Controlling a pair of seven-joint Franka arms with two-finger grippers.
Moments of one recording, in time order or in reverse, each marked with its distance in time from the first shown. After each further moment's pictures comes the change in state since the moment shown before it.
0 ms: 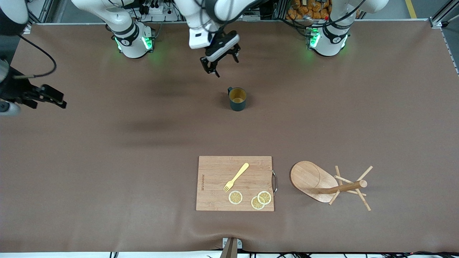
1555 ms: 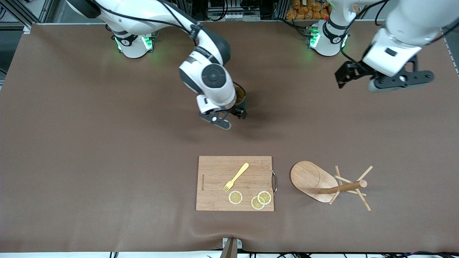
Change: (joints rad) left arm 0.766 -0.566 0.212 -0.130 -0.613 -0.041 1.538; right arm 0.259 0.638 0.622 0.193 -0.111 0.367 1.279
